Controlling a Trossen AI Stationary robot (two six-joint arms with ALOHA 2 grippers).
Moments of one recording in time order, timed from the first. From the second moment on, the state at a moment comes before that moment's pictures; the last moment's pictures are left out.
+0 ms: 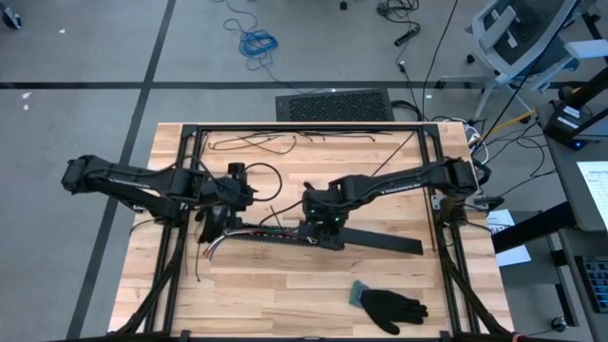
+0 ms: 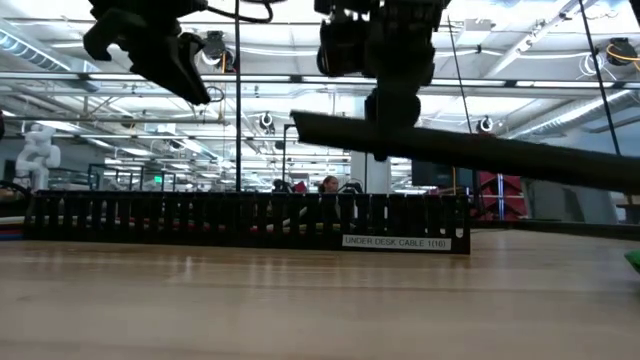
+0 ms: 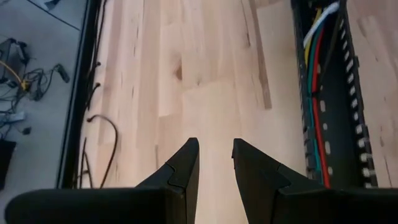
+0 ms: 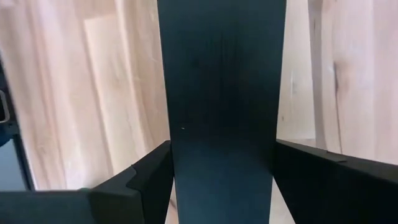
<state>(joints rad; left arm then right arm) -0.09 1.01 0.82 -0.66 -0.31 0.21 0.07 1.88 1.52 -0.92 -0.23 0.26</state>
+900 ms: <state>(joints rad) -0.09 1.01 0.77 -0.55 -0.31 0.16 0.12 1.97 1.52 -0.97 -0.22 0.30</state>
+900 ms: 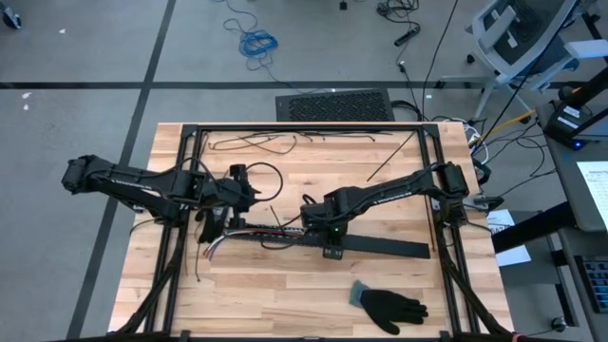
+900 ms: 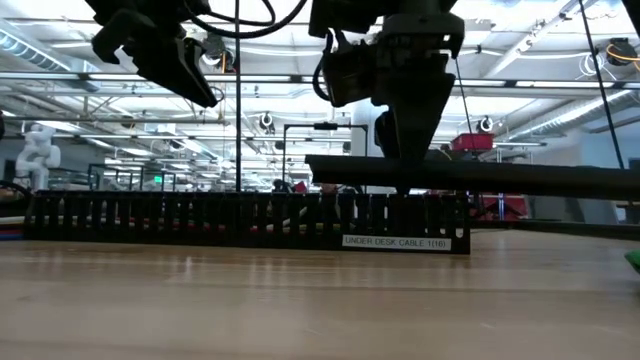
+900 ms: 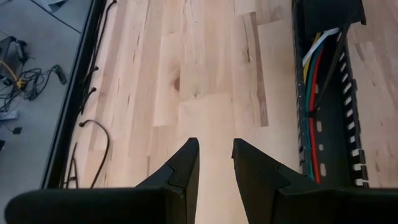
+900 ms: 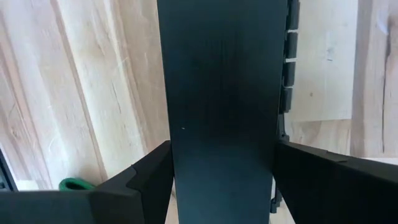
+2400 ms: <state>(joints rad) -0.09 1.01 0.78 -0.56 -0.28 0.16 0.11 2.01 1.63 -1.09 -0.16 0.29</state>
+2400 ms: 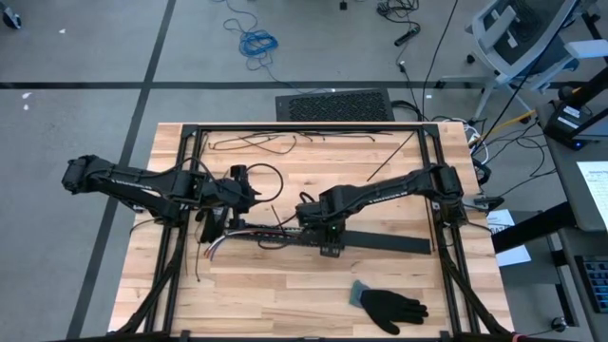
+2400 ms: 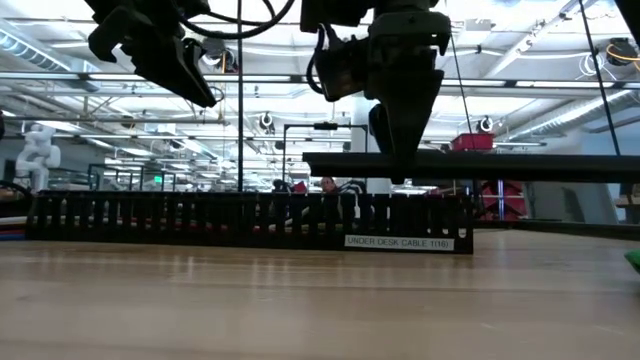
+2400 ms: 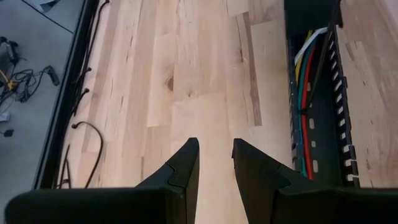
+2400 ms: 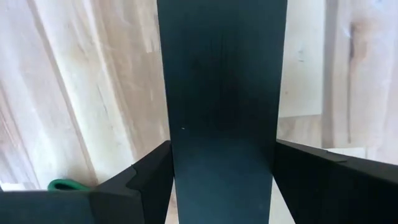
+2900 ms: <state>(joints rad) -0.09 1.01 0.78 -0.56 -0.26 0.16 0.13 2.07 1.63 -1.06 -0.15 0.30</state>
